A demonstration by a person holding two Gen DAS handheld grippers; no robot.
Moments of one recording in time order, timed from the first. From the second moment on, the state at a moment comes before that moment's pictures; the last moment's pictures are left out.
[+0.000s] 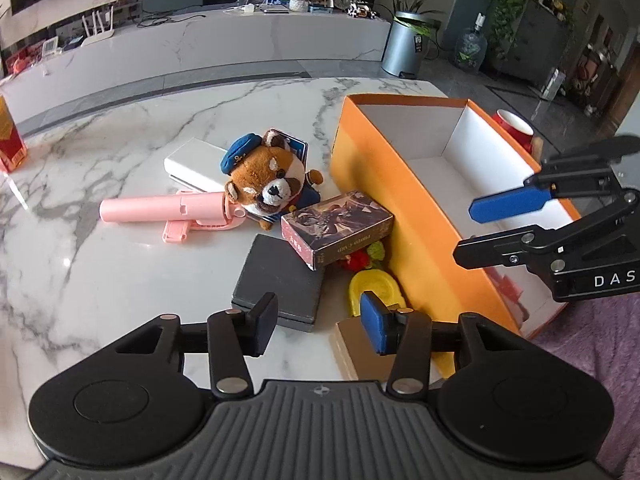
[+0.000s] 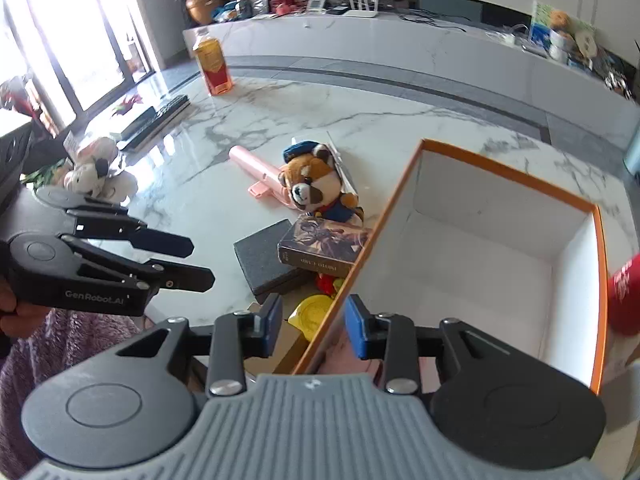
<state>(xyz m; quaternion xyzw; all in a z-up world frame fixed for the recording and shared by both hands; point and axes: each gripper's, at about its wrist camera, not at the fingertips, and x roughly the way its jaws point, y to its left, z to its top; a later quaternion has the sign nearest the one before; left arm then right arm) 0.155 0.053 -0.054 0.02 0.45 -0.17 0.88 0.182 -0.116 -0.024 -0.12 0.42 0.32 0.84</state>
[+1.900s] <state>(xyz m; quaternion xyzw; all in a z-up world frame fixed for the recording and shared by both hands) 0.147 0.146 -0.041 -0.02 0.46 -0.12 0.88 0.231 -0.011 -0.033 -0.16 0.42 0.43 0.78</state>
